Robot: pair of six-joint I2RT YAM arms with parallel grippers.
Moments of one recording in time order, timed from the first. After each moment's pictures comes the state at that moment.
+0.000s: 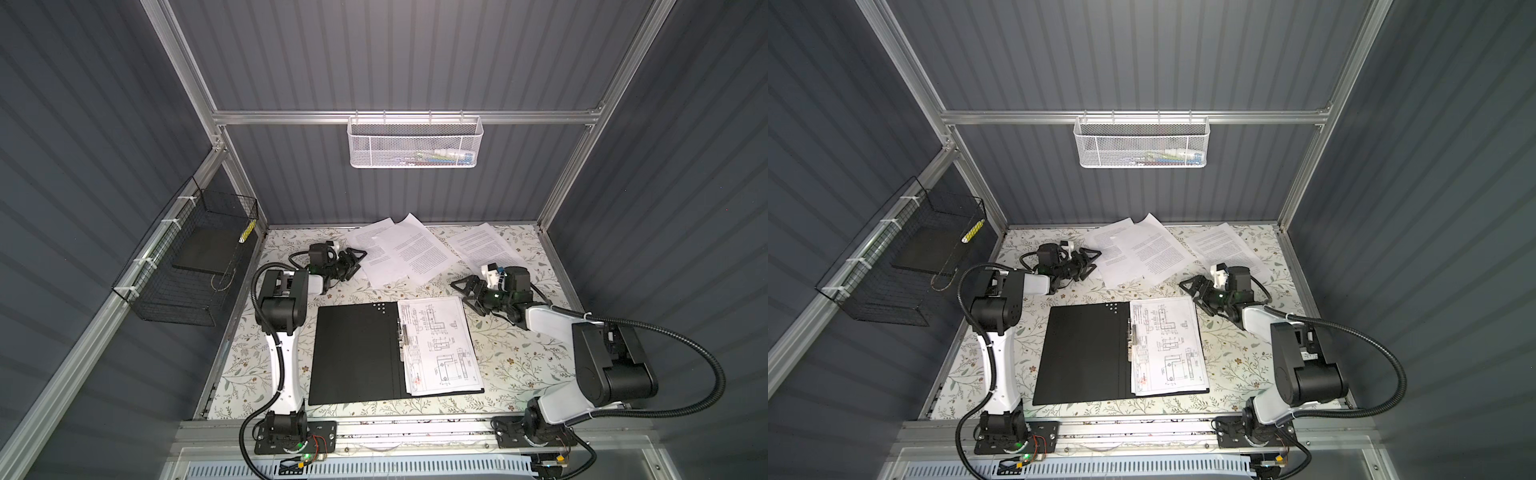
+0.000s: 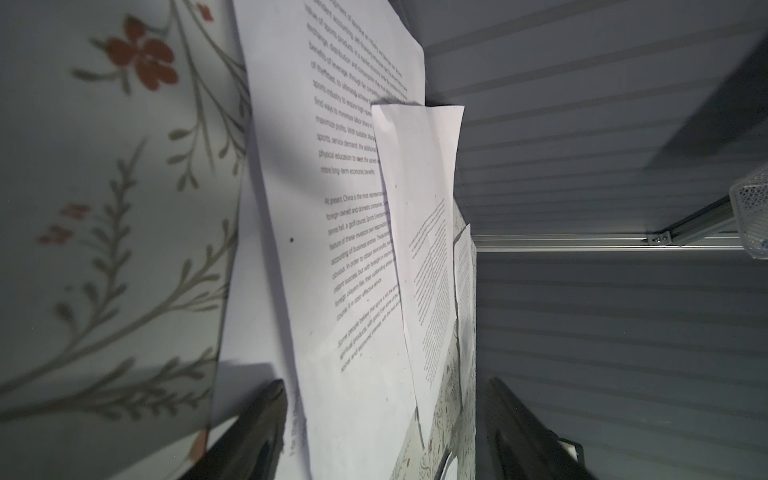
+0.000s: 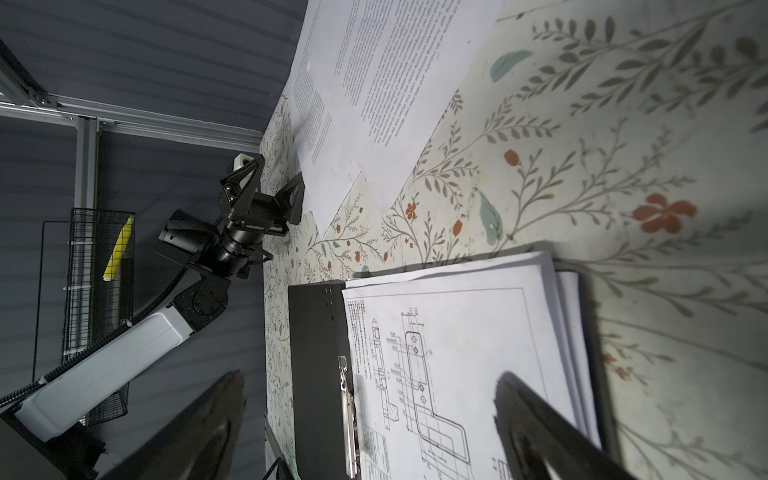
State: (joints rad) left arm -0.10 2.28 1.31 0.53 0.74 -1.03; right arm 0.11 1.55 0.67 0.23 -0.71 0.82
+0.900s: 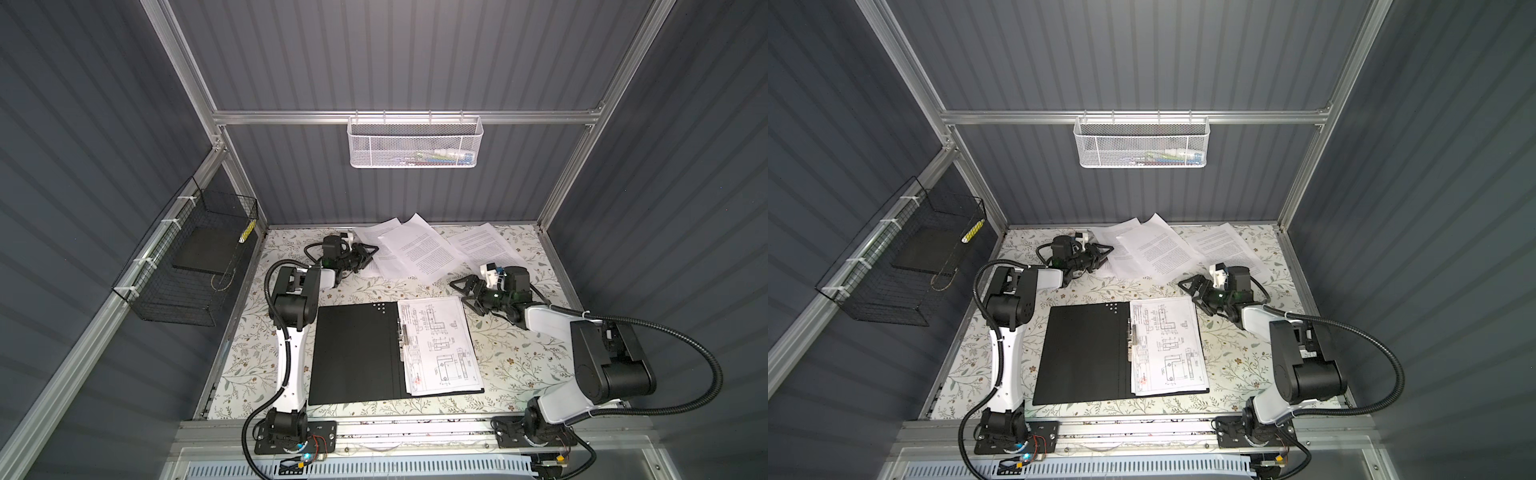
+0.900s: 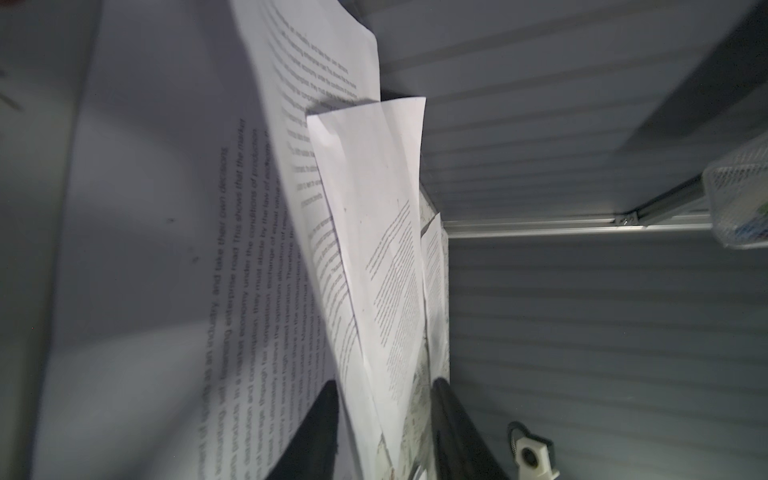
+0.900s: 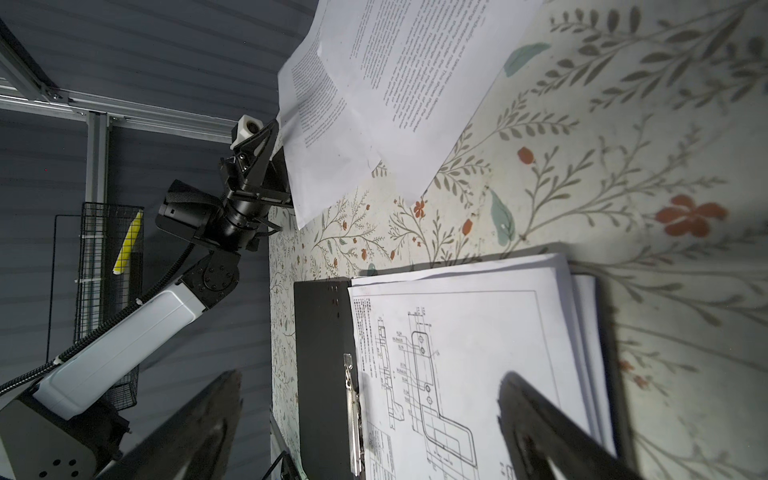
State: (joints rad) left arm -0.16 2.37 1.49 0.52 0.75 -1.11; right arm 0.11 1.55 0.66 0.25 -0.73 0.81
